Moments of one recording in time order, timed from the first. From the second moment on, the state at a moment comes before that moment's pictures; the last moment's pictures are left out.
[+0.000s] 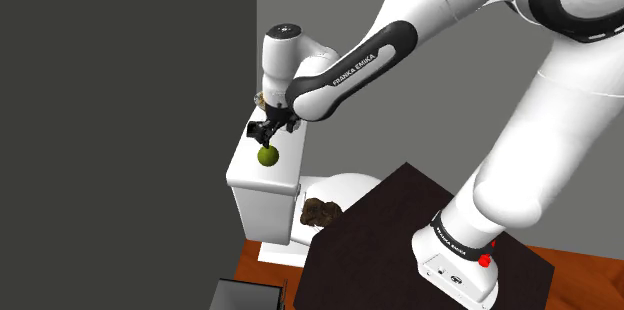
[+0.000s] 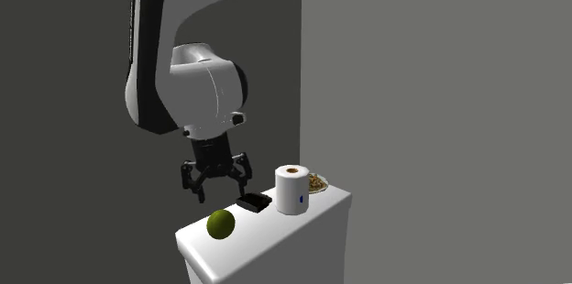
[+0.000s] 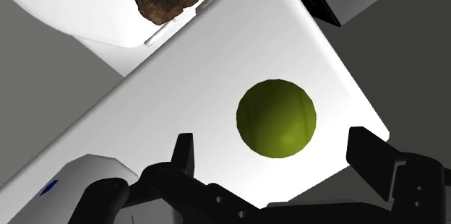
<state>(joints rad) 0.05 0.13 0.35 -2.30 -0.31 2.47 0.55</state>
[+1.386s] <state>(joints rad) 0.11 0.37 0.30 -2.21 -0.48 2.56 0.68</state>
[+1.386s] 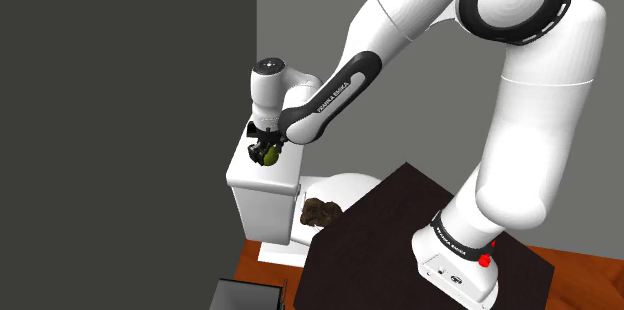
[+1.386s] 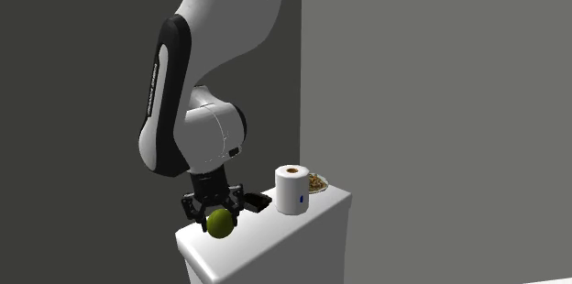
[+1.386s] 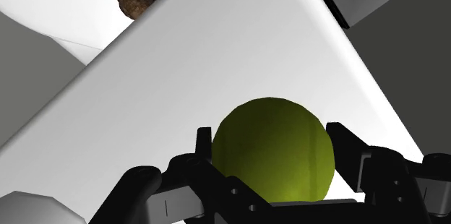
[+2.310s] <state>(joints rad) 0.09 0.30 0.33 -2.21 -0.42 2.50 0.63</state>
